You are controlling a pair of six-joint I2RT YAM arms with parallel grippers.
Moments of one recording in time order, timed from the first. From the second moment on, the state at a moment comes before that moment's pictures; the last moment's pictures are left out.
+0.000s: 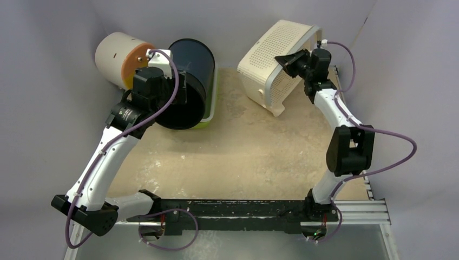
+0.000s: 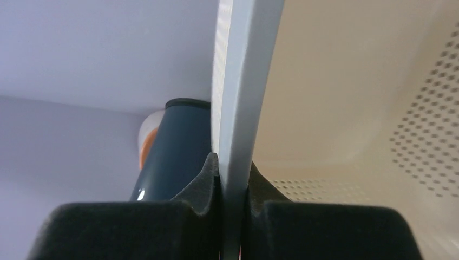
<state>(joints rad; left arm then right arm) -0.45 1.18 1.49 -0.72 -0.40 -0.13 0.05 1.77 1.44 0.09 -0.29 1.01</state>
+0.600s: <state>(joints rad) -0.45 1.18 1.44 -0.70 -0.38 -0.14 -0.08 1.55 0.99 0.52 -0.45 1.12</state>
